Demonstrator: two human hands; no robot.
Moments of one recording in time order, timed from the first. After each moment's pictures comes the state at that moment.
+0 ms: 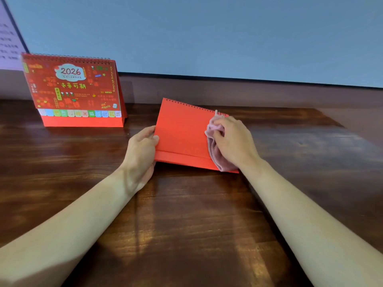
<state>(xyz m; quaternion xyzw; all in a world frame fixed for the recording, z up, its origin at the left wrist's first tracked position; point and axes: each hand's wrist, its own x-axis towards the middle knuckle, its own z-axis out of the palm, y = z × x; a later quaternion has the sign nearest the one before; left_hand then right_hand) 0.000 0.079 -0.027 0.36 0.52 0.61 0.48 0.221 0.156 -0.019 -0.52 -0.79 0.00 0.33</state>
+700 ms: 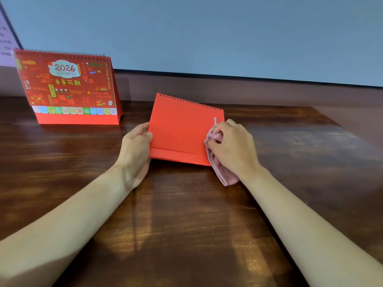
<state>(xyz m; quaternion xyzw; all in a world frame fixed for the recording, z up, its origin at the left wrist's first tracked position) 0.003 0.077 -0.025 0.34 0.53 0.62 0.47 0.230 0.131 -0.025 -0.54 -0.78 -0.02 0.33</state>
